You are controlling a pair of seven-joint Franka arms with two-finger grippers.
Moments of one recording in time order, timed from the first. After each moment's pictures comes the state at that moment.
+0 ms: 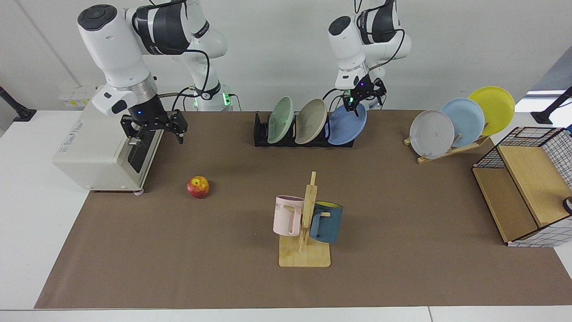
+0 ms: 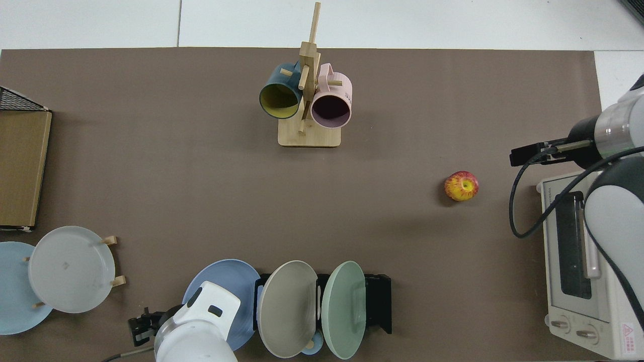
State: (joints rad) left arm 0.01 -0.62 -0.60 -2.60 0.07 1.98 -0.68; right arm 0.13 0.01 -0.09 -1.72 0.03 1.82 -0.07
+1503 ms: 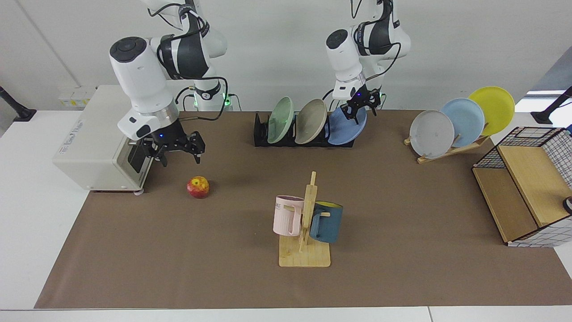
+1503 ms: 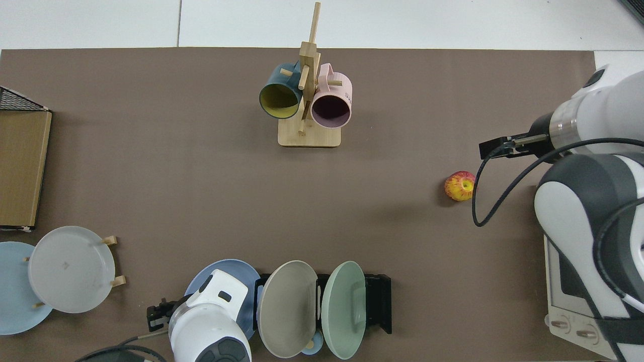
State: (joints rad) left arm 0.09 -0.59 -0.69 -2.61 0.11 2.02 -0.68; right arm 0.19 0.14 -0.08 -1.79 0.03 2.04 0.02
